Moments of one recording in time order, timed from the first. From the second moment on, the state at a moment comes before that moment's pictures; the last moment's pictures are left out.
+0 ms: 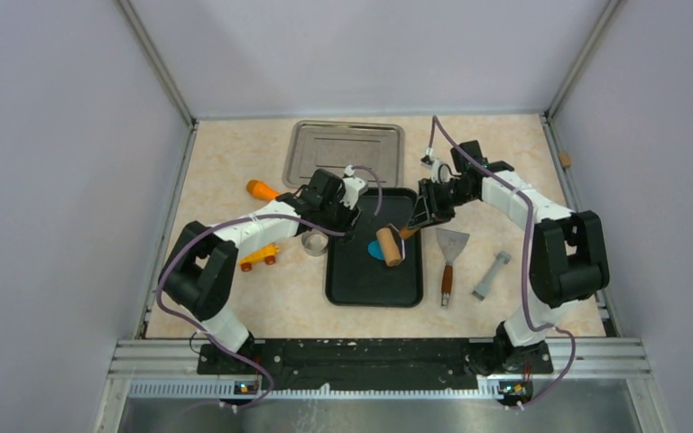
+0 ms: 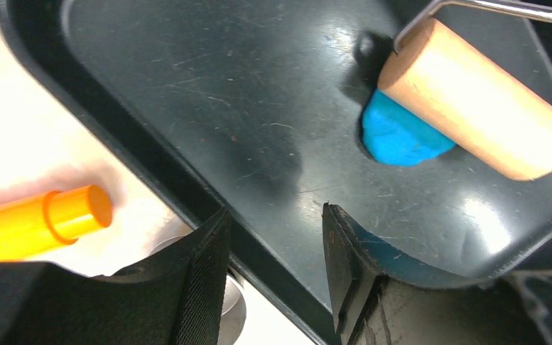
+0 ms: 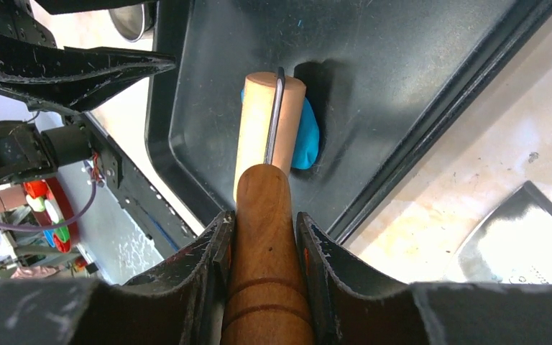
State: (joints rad) left arm -0.60 1.66 1.05 -0.32 0.22 0.04; right arm 0.26 1.66 1.18 -0.69 -0.68 0.10
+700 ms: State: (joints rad) left arm -0.56 1.71 1.05 -0.32 0.00 -0.08; right arm 0.34 1.76 1.25 -0.65 -0.69 0.13
